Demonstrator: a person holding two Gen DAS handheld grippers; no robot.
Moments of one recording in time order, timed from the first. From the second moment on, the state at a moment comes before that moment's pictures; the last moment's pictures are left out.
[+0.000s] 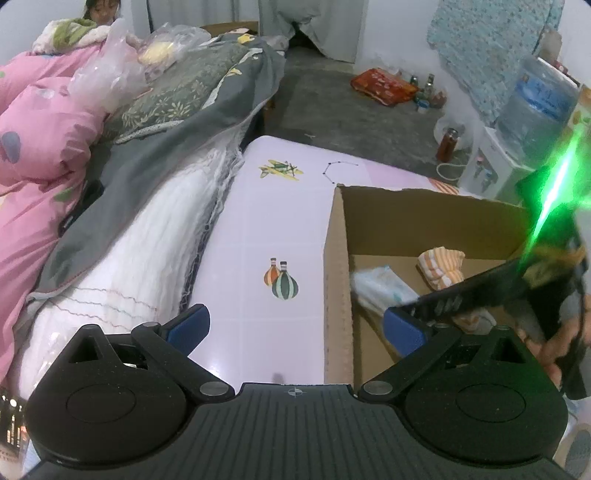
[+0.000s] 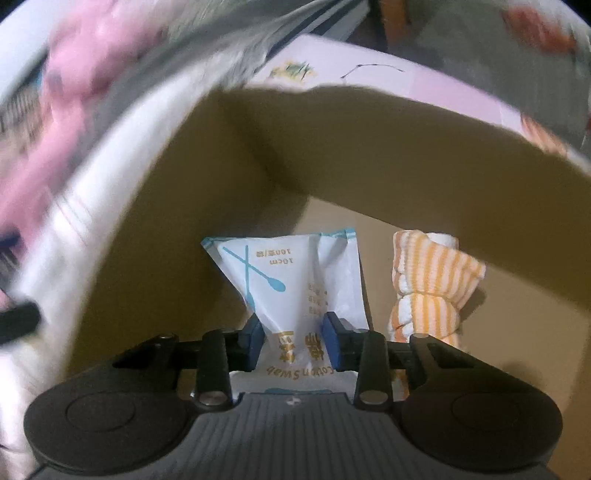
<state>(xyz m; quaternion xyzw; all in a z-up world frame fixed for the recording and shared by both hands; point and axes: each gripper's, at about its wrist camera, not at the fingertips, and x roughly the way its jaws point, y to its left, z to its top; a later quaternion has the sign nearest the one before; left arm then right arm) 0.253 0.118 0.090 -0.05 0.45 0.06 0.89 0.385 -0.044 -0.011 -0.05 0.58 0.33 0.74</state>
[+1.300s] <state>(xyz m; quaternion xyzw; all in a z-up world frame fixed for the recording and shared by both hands) 0.310 0.080 0.051 0.06 0.51 0.08 0.85 0.438 -0.079 -0.065 0.40 0.60 0.35 0.60</state>
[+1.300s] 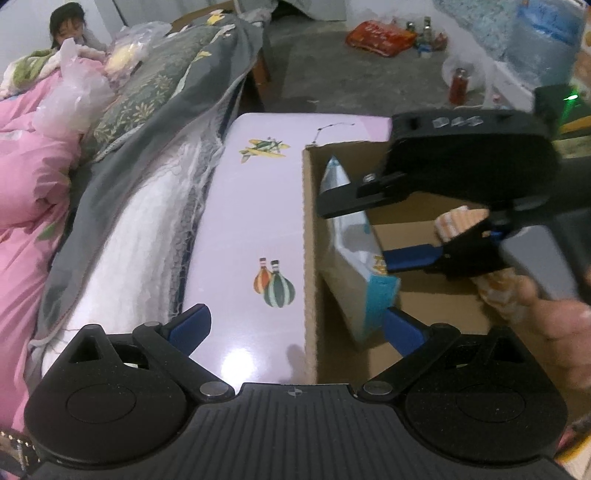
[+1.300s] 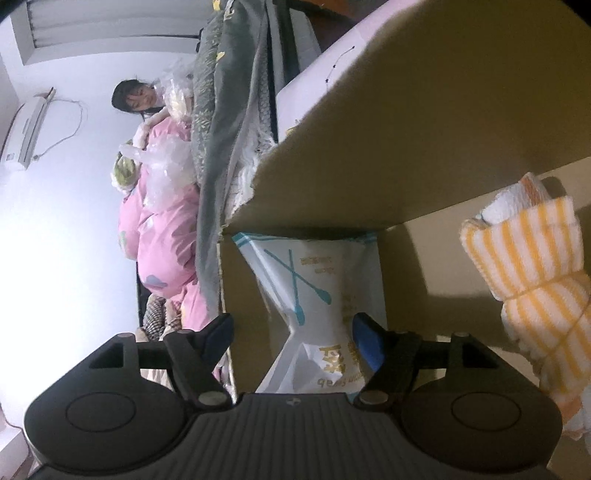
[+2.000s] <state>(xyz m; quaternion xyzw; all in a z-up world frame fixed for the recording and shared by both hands) 0.316 0.089 0.041 0.03 0.53 0.10 0.84 0.428 -0.123 0.005 0.10 0.57 0.23 0.78</state>
